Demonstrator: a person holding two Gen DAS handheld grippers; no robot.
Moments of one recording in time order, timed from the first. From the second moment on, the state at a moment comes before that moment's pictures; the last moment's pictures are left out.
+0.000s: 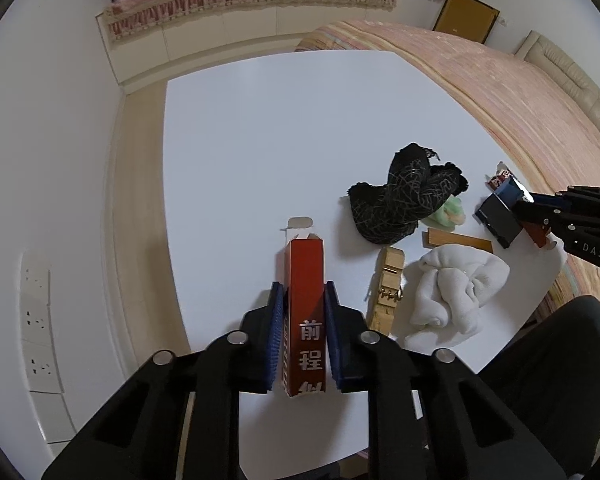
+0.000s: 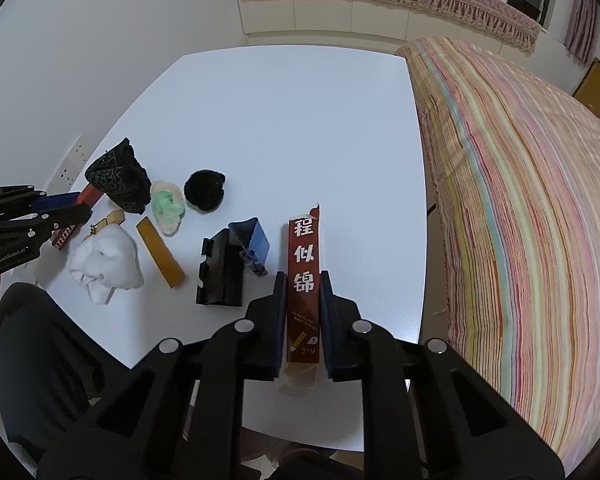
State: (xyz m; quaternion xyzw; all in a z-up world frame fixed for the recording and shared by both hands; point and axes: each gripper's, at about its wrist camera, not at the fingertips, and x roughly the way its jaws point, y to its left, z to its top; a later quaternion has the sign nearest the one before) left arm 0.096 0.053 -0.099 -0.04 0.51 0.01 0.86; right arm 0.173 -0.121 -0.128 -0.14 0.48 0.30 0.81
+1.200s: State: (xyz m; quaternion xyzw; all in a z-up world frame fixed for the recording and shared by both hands) left arm -0.014 -0.033 -0.042 -0.04 0.44 -0.10 0.89; right arm 0.022 -0.159 -0.067 -0.10 0.42 0.37 0.82
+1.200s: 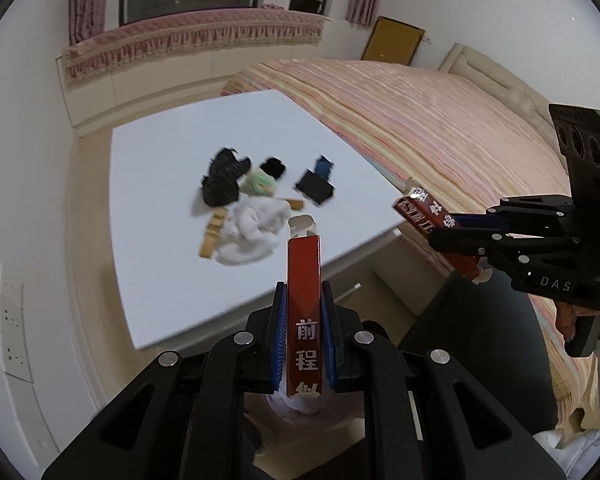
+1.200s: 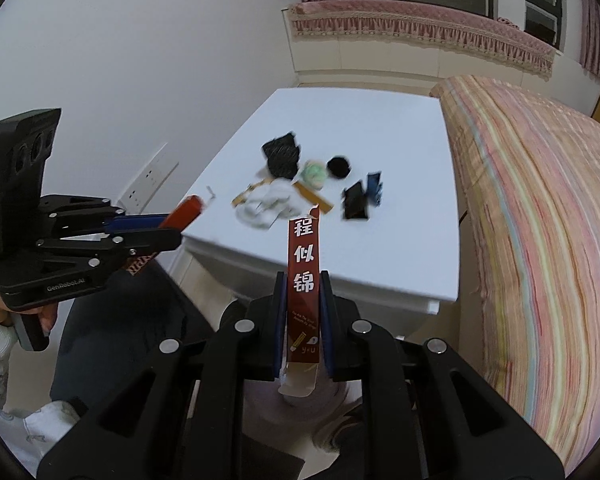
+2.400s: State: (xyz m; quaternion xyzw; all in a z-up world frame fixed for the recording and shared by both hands) left arm -0.051 -0.040 -0.069 -0.07 0.45 -0.08 0.89; right arm -0.011 -0.168 -0.109 -0.10 0.46 0.36 0.81
